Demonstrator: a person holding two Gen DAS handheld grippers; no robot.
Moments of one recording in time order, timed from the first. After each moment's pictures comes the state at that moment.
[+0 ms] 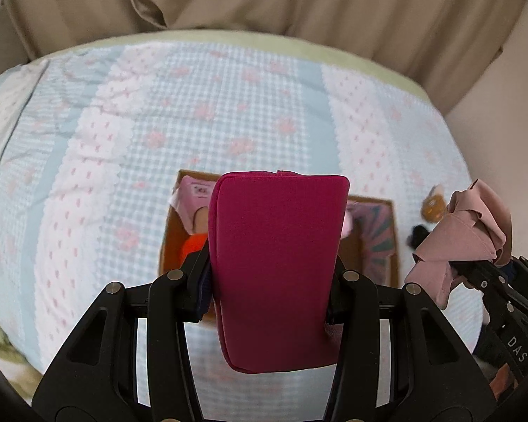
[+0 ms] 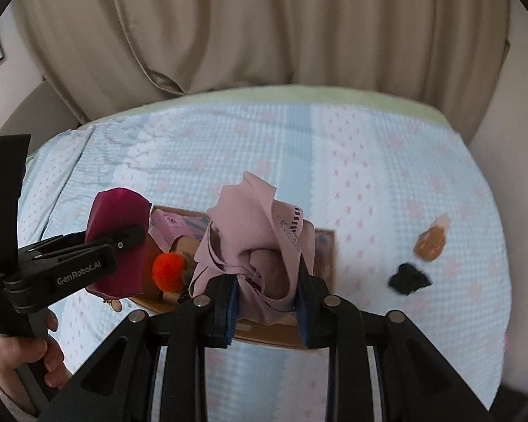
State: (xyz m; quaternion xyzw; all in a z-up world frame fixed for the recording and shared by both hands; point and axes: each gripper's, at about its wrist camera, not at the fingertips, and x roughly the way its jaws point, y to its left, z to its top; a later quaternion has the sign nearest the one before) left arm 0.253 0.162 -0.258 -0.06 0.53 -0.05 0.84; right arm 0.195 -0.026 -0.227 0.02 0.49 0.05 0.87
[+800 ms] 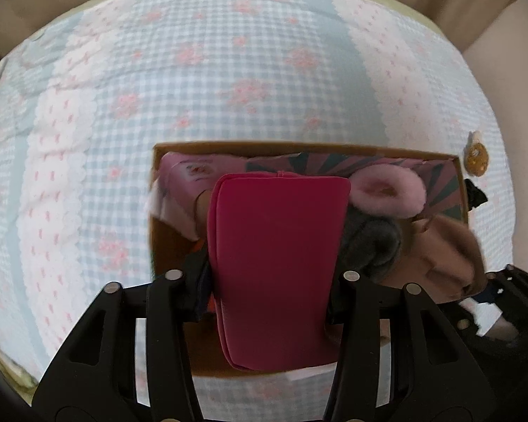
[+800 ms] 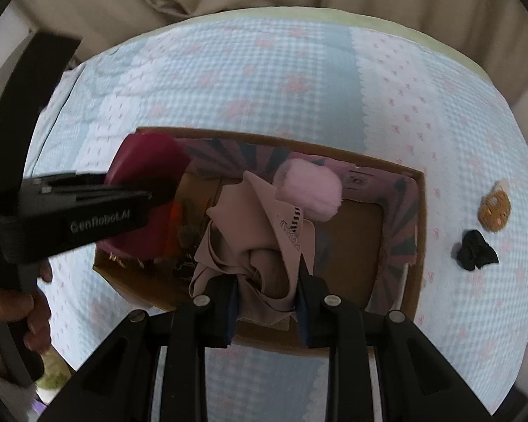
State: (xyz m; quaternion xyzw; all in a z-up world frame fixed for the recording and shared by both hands) left arm 0.313 0.170 -0.357 -0.01 0.61 -0.09 0.79; right arm 0.232 0.033 -0.338 -0.01 0.59 0.08 0.81
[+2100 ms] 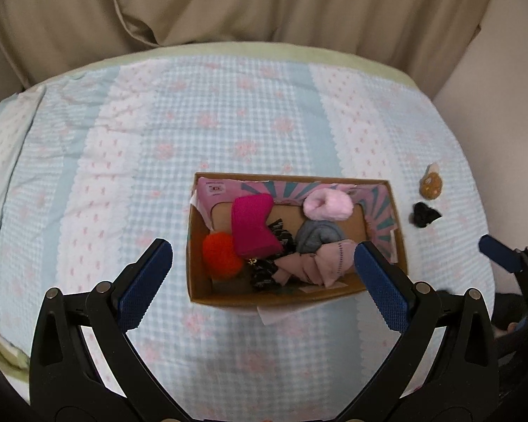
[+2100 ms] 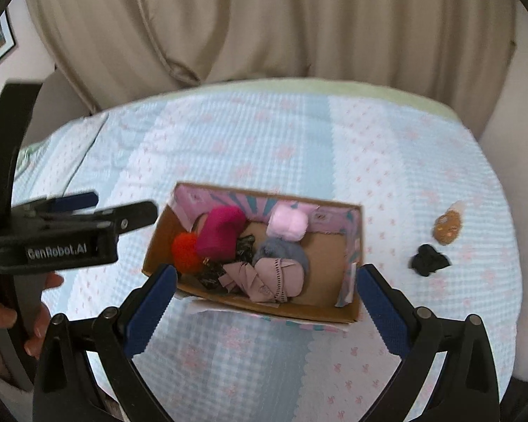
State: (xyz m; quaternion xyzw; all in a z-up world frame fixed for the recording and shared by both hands) left arm 0.213 0.174 -0.221 -0.02 0.51 -0.07 0.86; right arm 0.148 0.007 -0.222 0.01 0.47 0.06 0.88
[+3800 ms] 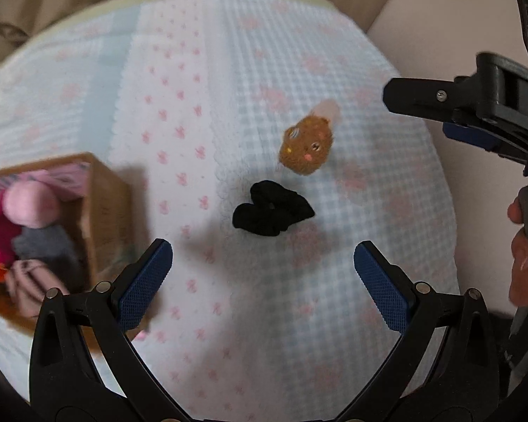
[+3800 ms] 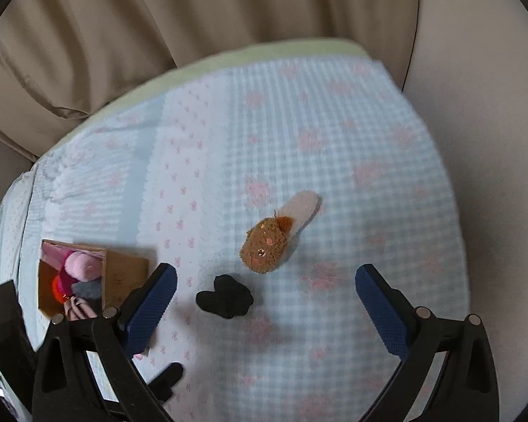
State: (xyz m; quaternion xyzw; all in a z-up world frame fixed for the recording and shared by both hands) left arm 0.256 -0.191 -0.364 -0.01 0.58 -0.15 0.80; right arm 0.258 -0.344 -0.299 0.11 0.55 0.00 0.83
